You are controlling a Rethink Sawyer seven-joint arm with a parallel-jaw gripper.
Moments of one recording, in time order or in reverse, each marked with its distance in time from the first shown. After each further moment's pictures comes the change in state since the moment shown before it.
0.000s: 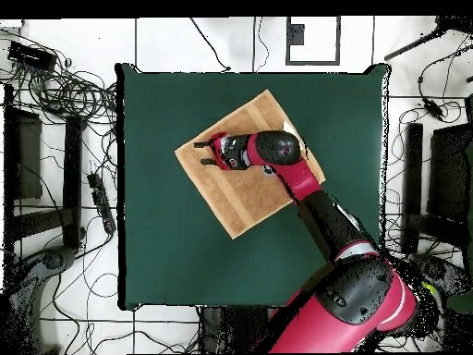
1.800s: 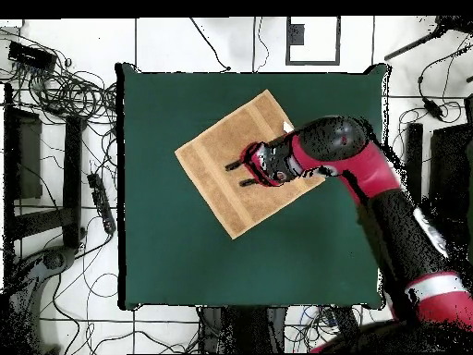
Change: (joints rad) arm -0.056 -0.437 -0.097 0.141 -0.105 0.408 0.000
